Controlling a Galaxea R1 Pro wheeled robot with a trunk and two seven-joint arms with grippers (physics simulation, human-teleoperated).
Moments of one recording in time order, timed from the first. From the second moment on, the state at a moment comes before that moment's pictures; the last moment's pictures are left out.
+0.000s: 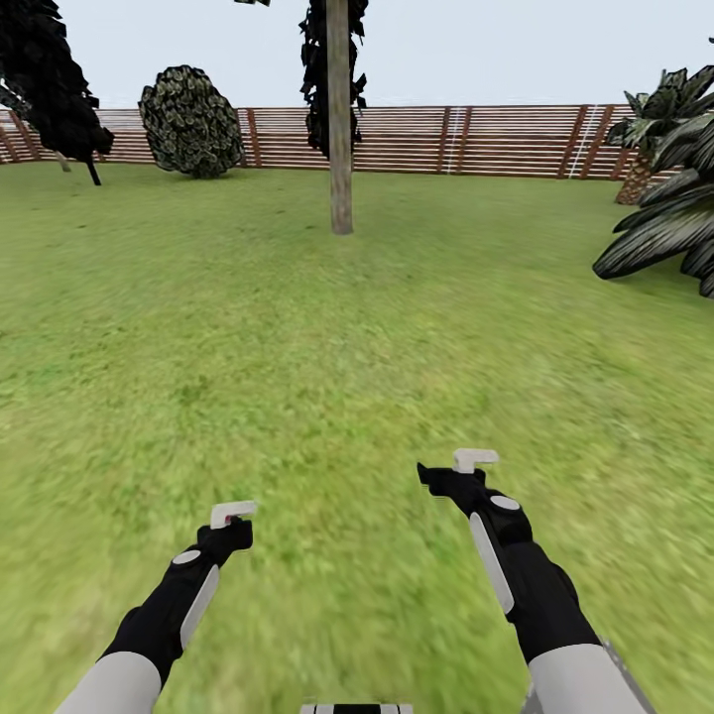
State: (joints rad) left arm -0.55 0.02 0.06 -0.74 0.06 0.17 0.00; right arm -0.54 0.07 0.04 -1.20 -0.08 0.47 0.00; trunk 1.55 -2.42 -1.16
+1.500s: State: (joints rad) left arm -0.55 0.02 0.06 -0.74 0.06 0.17 0.00; right arm -0.54 0.07 0.04 -1.19 -0.07 0.47 0.00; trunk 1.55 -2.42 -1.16
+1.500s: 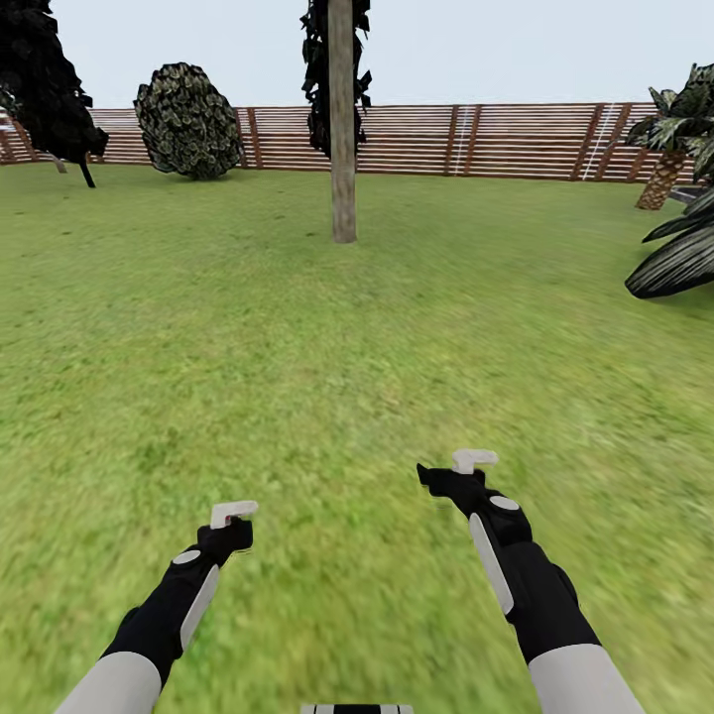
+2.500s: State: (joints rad) left arm -0.55 0.02 0.06 -0.74 0.06 0.17 0.00; right arm -0.54 0.07 0.04 -1.19 -0.07 0.47 0.00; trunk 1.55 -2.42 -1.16
